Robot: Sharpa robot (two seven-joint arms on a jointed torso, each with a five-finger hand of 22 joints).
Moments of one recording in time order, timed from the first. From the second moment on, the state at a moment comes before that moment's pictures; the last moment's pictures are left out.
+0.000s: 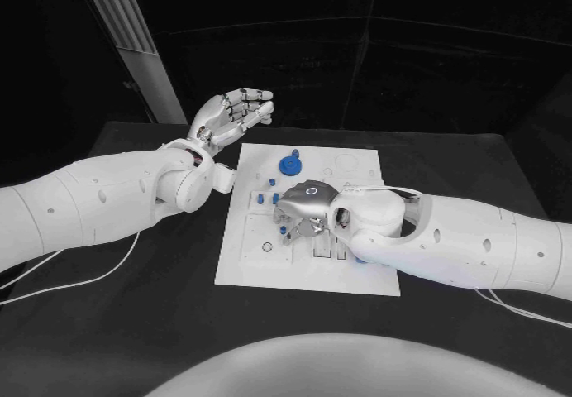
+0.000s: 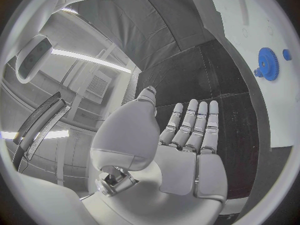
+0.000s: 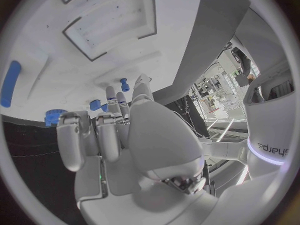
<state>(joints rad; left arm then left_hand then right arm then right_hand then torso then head) 1.29 -0.66 -0.23 1.25 -0.15 -0.27 0.68 1.28 0.04 -0.10 0.29 0.34 0.41 0.15 0.48 0.08 0.48 0.25 0.57 0.08 0.26 0.24 0.79 0.25 0.12 0.42 0.29 0.16 0.80 1.10 -0.60 -0.06 1.61 -1.85 -0.07 -0.17 1.59 0.06 -0.25 0.29 0.04 0.93 0.21 0.07 0.06 1.08 0.15 0.06 0.06 1.47 0.07 1.57 1.31 0.01 1.47 0.16 1.57 1.31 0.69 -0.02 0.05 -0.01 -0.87</state>
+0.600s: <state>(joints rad) 1.29 -0.66 -0.23 1.25 -0.15 -0.27 0.68 1.28 0.04 -0.11 0.29 0.34 0.41 0.15 0.49 0.08 0.48 0.25 0.57 0.08 0.26 0.24 0.79 0.25 0.12 0.42 0.29 0.16 0.80 1.13 -0.83 -0.06 1.72 -1.66 -0.40 -0.13 1.52 0.02 -0.14 0.28 0.04 0.92 0.21 0.07 0.07 1.06 0.15 0.08 0.07 1.46 0.07 1.57 1.31 0.01 1.47 0.18 1.56 1.31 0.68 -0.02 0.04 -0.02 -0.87</state>
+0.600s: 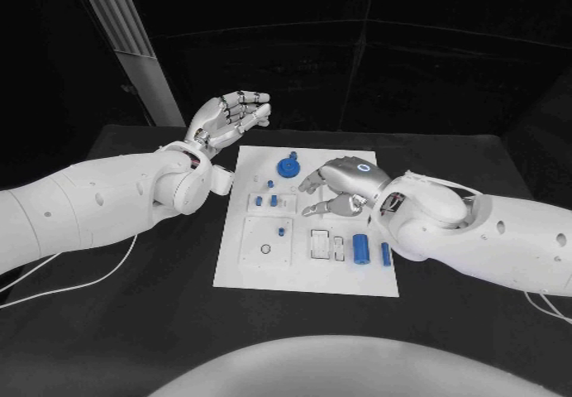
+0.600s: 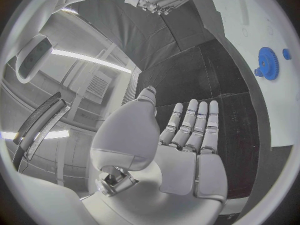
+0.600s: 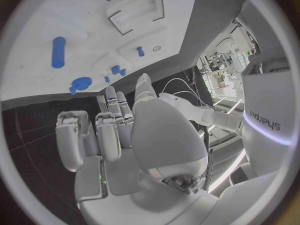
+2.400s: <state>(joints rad) 1.29 -0.66 -0.23 1.24 -0.15 -0.27 0.68 1.28 0.04 -0.11 0.29 0.34 0.41 0.15 0.49 0.08 0.48 0.25 0.57 0.08 0.26 0.24 0.79 0.24 0.12 0.42 0.29 0.16 0.80 1.14 -0.82 -0.06 1.62 -1.72 -0.14 -0.36 1.55 0.05 -0.09 0.28 0.04 0.95 0.16 0.09 0.07 1.09 0.10 0.12 0.07 1.47 0.04 1.57 1.31 0.01 1.47 0.14 1.56 1.31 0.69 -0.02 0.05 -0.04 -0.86</state>
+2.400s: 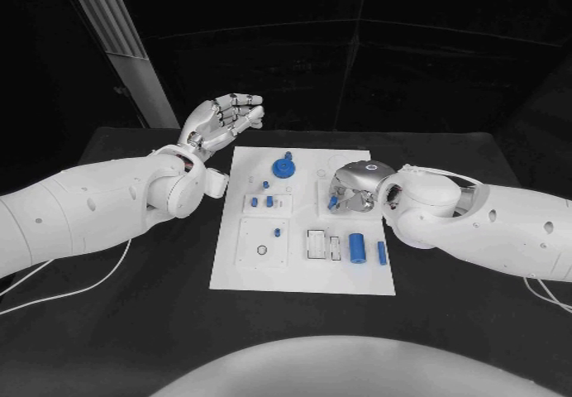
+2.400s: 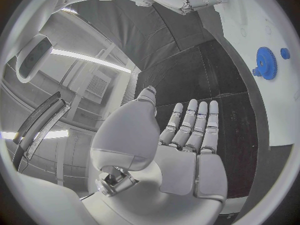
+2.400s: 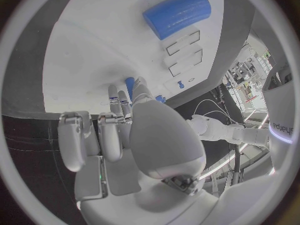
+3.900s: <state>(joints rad) 1.29 -0.66 -0.23 1.24 -0.15 -0.27 0.68 1.28 0.05 -0.11 0.29 0.34 0.41 0.15 0.49 0.08 0.48 0.25 0.58 0.08 0.26 0.24 0.80 0.24 0.12 0.42 0.29 0.16 0.80 1.13 -0.83 -0.06 1.64 -1.74 -0.20 -0.32 1.68 0.11 -0.02 0.27 0.04 1.06 0.13 0.13 0.09 1.20 0.07 0.12 0.06 1.47 0.02 1.57 1.31 0.01 1.47 0.12 1.56 1.31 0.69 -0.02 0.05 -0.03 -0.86</state>
